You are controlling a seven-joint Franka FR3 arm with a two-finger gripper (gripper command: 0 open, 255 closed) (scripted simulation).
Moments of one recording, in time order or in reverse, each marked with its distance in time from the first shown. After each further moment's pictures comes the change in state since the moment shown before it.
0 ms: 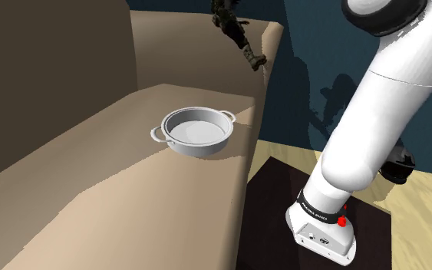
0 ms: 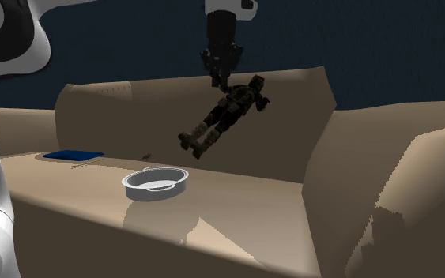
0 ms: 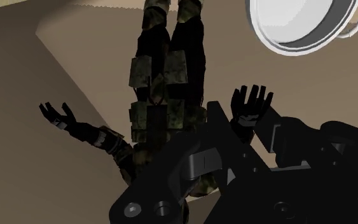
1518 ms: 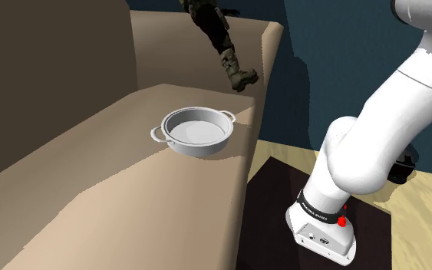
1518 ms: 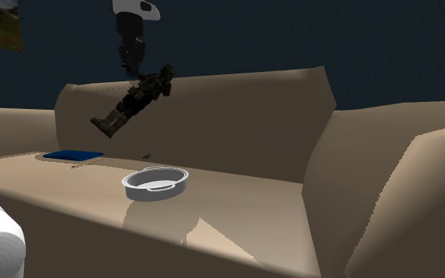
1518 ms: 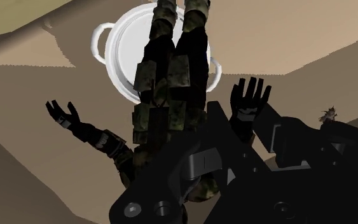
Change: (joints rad) arm 0.224 -0.237 0.389 -0.129 0.029 -0.061 0.628
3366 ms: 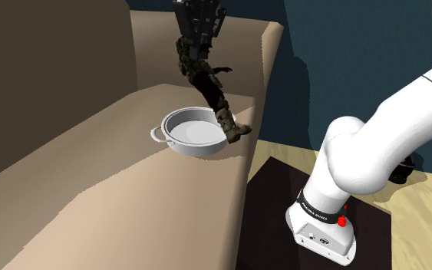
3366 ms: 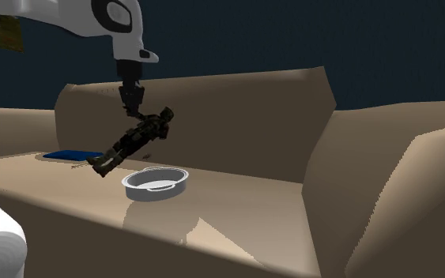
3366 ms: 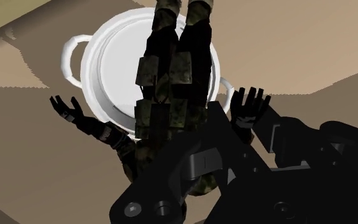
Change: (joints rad) arm 0.015 -0.221 0.015 -0.582 0.025 0.363 -0.015
